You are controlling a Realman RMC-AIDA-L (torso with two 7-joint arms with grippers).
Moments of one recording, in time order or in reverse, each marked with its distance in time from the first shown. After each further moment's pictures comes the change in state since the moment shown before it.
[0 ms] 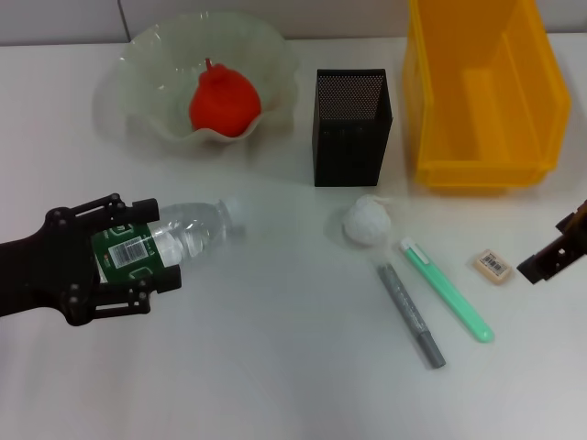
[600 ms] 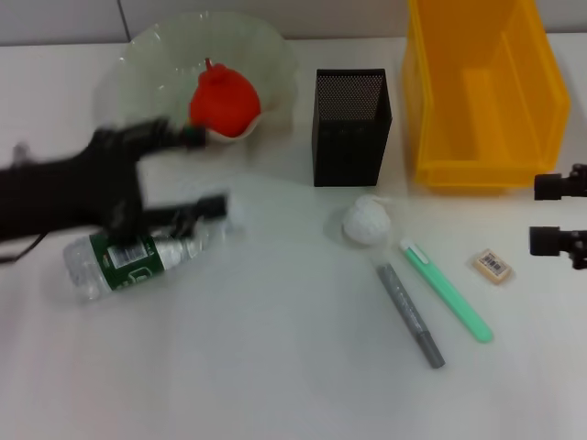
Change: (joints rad) left arm -0.154 -0.021 0.012 0.041 -0.035 -0.041 -0.095; right arm -0.255 0.004 0.565 0.311 0.607 0.015 -0.716
